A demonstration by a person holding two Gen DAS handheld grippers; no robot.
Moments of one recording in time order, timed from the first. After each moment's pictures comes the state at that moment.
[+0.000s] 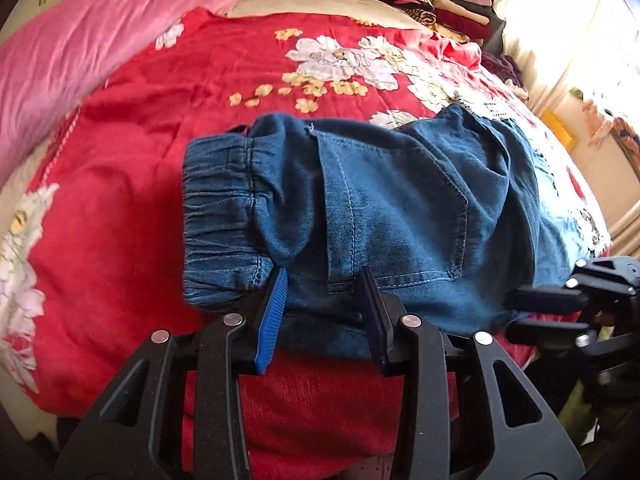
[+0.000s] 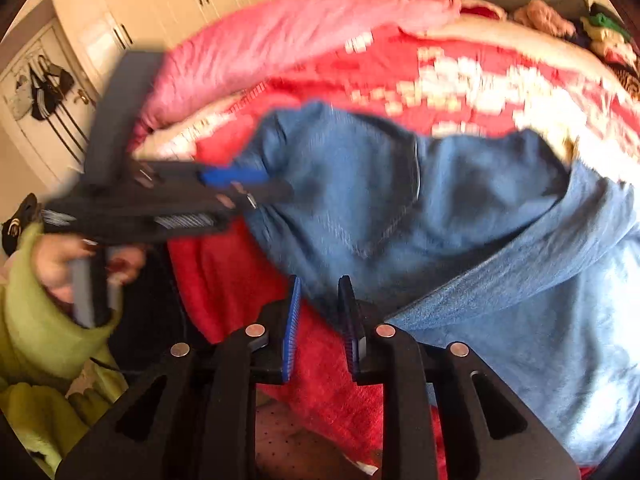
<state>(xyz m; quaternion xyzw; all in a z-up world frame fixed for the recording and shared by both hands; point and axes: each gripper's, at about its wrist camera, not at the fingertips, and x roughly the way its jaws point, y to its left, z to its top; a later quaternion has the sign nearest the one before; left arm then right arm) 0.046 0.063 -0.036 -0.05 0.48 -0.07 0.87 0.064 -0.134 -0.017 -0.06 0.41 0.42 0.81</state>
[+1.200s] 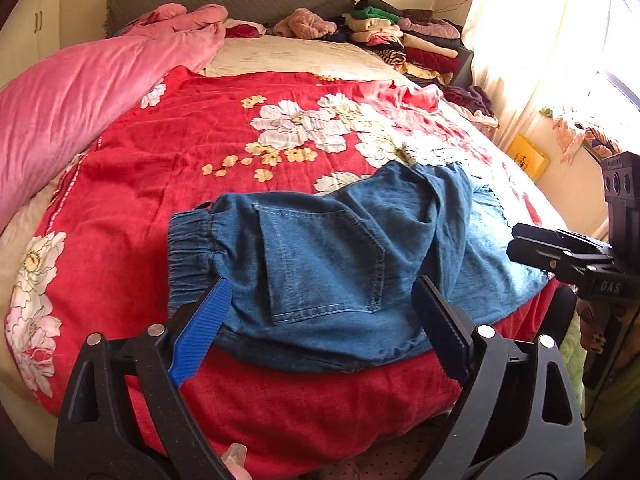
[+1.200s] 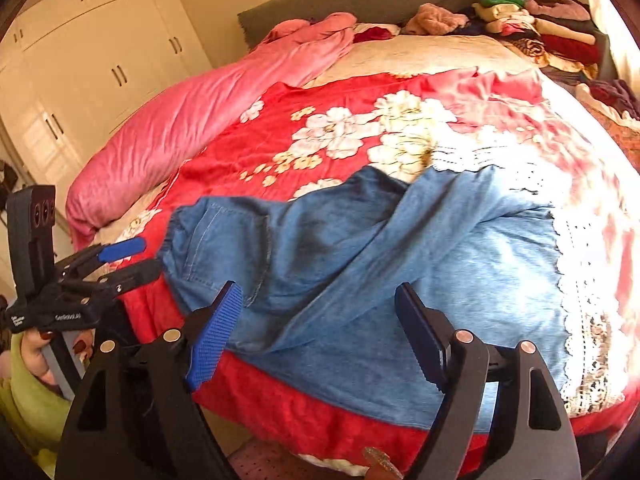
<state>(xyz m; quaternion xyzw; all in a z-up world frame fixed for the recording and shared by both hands) 0.026 0.033 0.024 -0.04 0.40 -0.10 0.91 0.094 -0.229 0.011 0.04 0.40 0.27 0.87</state>
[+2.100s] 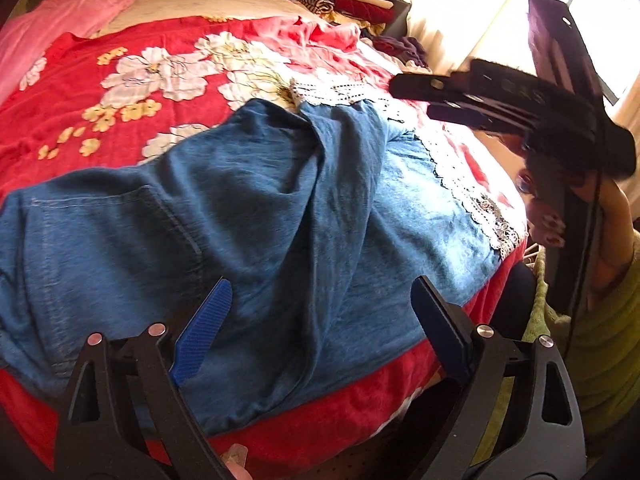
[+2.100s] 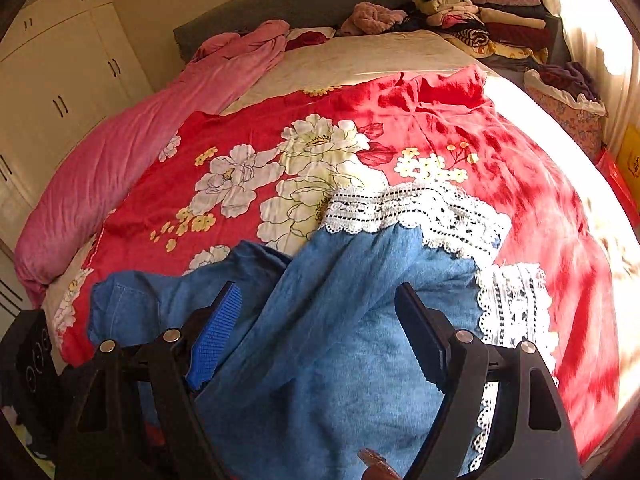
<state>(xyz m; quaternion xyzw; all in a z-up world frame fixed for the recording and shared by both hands) 0.081 -0.072 -0.028 -0.06 0.47 -0.24 0.85 0.209 -0.267 0.014 0.04 0.42 0.17 0.89</state>
